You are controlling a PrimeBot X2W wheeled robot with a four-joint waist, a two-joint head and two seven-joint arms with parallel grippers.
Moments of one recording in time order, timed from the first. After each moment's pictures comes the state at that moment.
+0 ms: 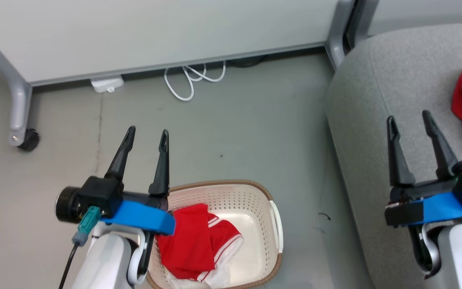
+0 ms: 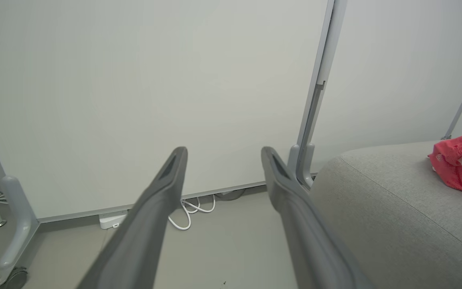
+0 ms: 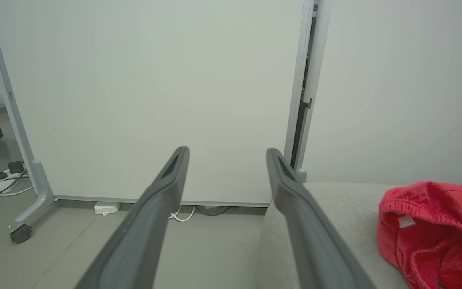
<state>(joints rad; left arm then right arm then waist) -0.31 0.11 -0.27 0.28 -0.25 -0.05 -0.26 -0.28 -0.13 -0.05 0.17 0.10 0.13 -0.26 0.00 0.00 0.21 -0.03</state>
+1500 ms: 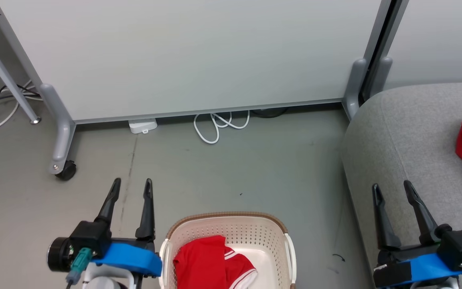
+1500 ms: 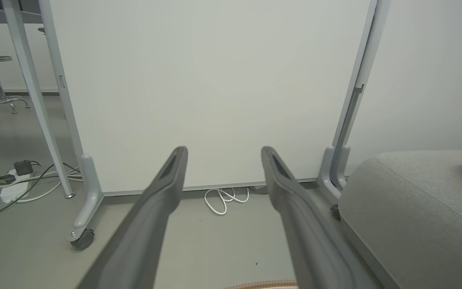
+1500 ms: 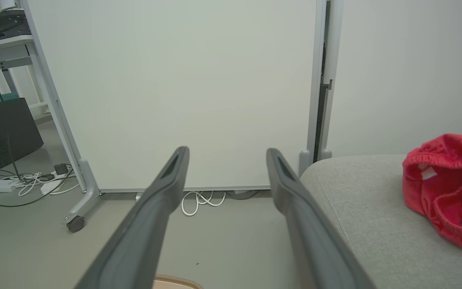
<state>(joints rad) -0.10 0.05 -0.09 0.29 -0.15 -0.12 -0.26 0.00 -0.05 -0.04 0.10 0.12 0.13 -0.26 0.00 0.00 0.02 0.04</state>
